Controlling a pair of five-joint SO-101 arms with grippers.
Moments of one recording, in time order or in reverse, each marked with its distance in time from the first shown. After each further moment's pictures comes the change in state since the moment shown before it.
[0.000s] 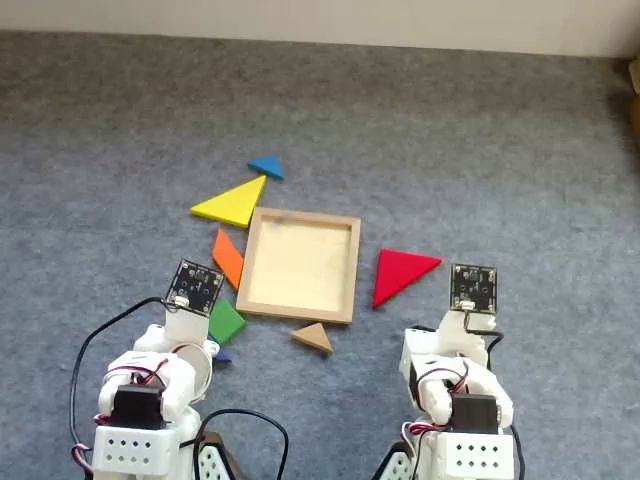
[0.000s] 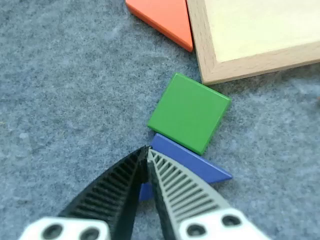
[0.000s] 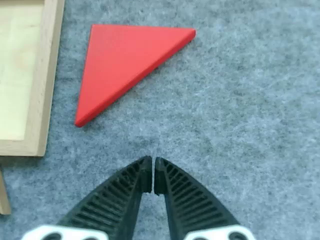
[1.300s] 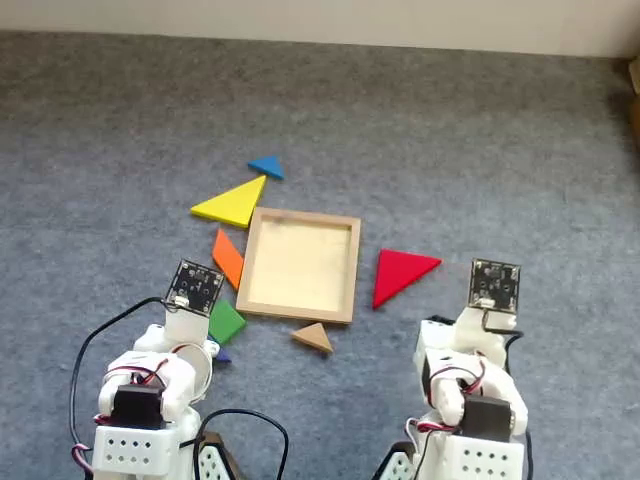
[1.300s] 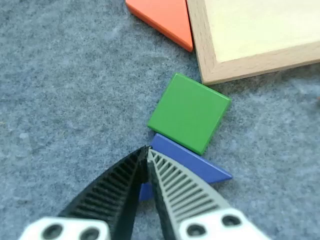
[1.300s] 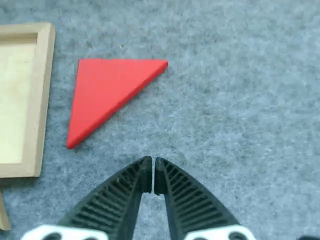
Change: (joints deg) left arm 0.0 0.0 0.0 0.0 0.0; right arm 4.9 -0.2 -6.8 2.4 2.3
